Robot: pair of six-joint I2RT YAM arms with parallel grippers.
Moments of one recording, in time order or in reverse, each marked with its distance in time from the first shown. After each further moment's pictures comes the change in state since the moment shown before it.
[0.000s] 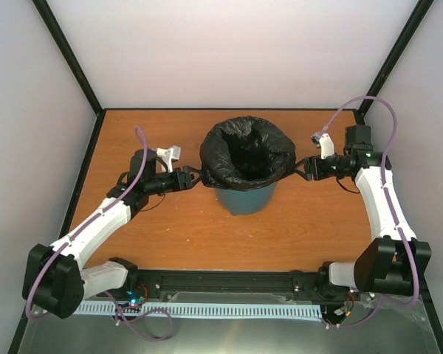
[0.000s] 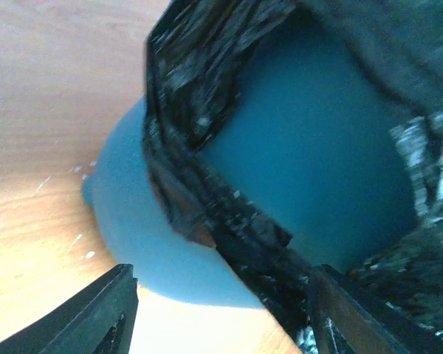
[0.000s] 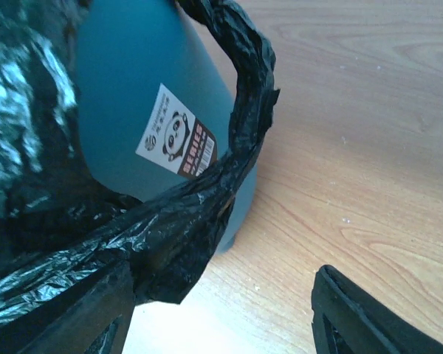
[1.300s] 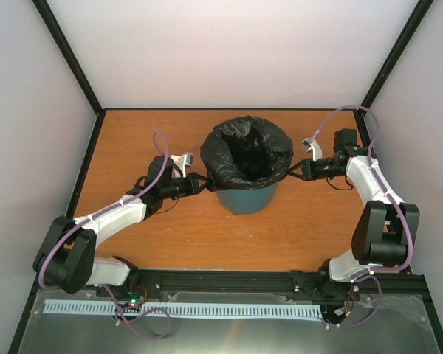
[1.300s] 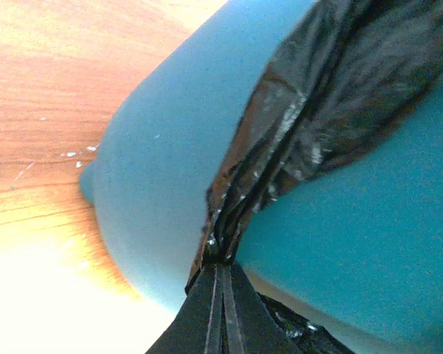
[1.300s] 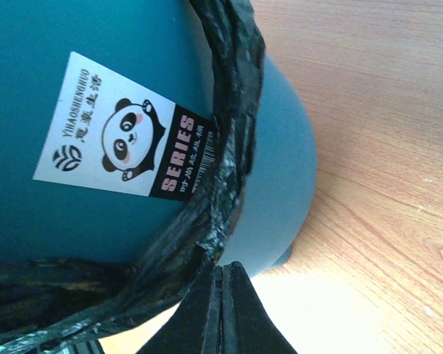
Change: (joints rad) left arm -0.098 0.179 -0.071 0.288 -0.062 -0.093; right arm 0.001 0.215 -0.029 0.063 -0.228 0.008
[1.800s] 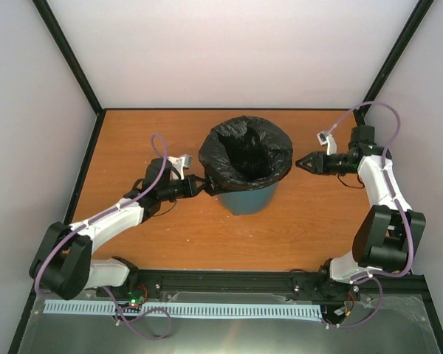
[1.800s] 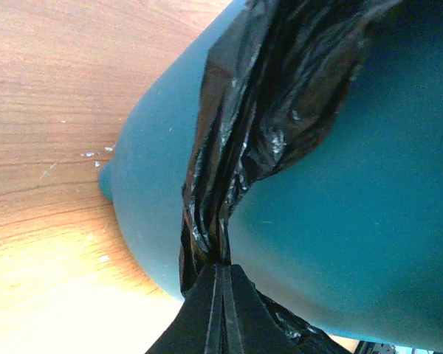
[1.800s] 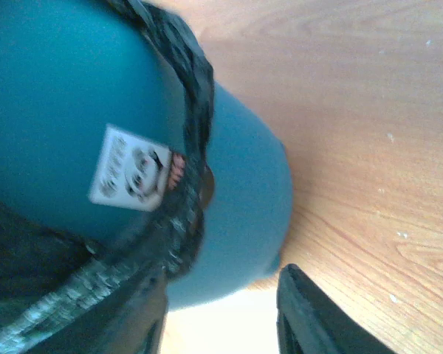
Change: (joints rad) left arm 0.000 -0.023 -0.034 -0.017 -0.036 0.046; right arm -0.108 -0.022 0.029 -0.039 -0.032 0.037
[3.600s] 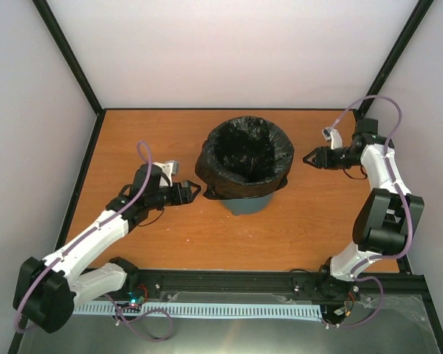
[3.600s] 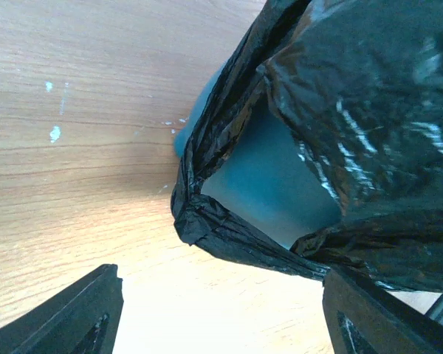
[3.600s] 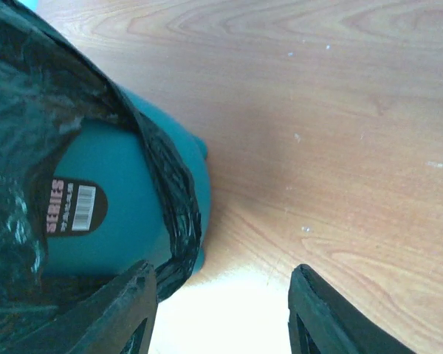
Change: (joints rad) left arm 0.001 -0.246 0.003 -0.339 -0.153 0.065; right arm -0.036 0.121 0.136 -0.045 0.128 -0.063
